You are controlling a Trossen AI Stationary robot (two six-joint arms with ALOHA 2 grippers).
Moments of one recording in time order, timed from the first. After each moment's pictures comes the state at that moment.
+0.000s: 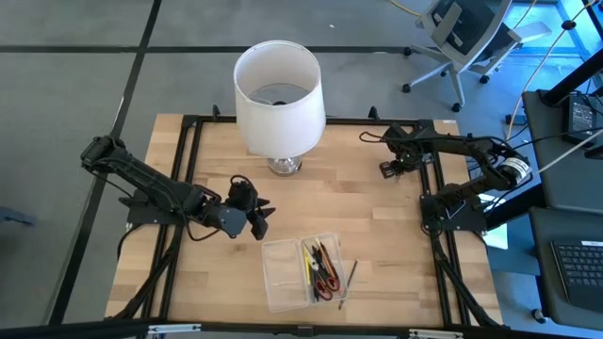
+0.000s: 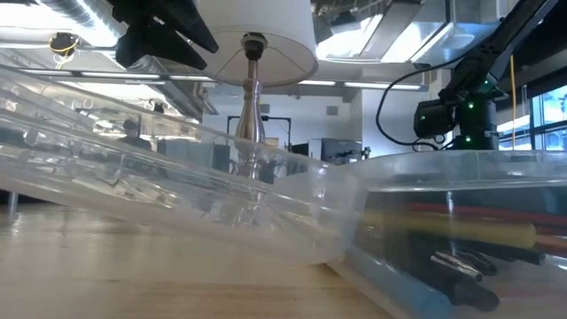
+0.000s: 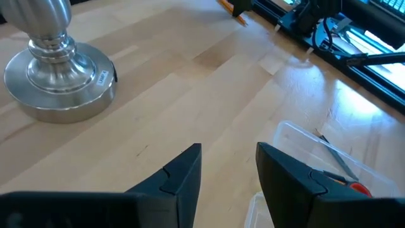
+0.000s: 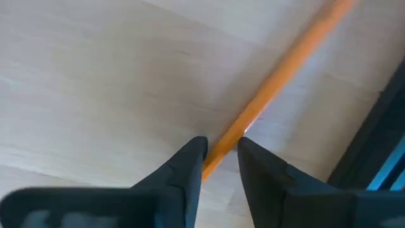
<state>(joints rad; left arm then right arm) -0.41 1.24 0.87 -0.39 -0.68 -0.95 -0.85 1.45 0.60 -0.72 0.08 0.38</state>
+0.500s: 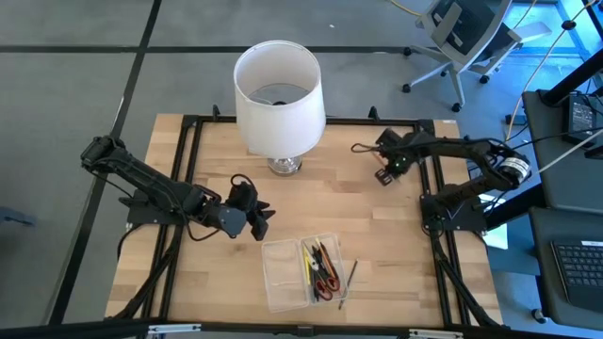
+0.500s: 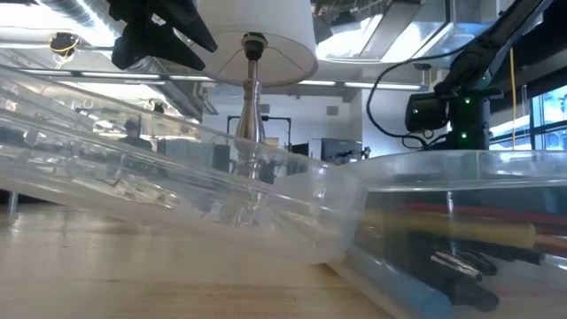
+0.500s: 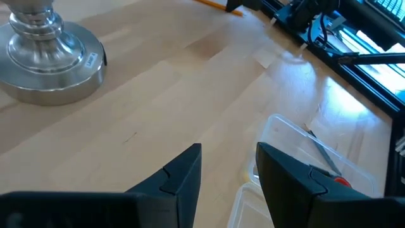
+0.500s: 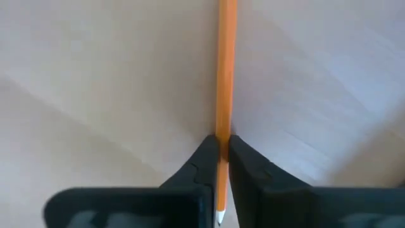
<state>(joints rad) -0.41 1.24 0.87 -0.39 -0.63 -1.01 -0.70 1.45 0.61 -0.67 0.01 0.20</state>
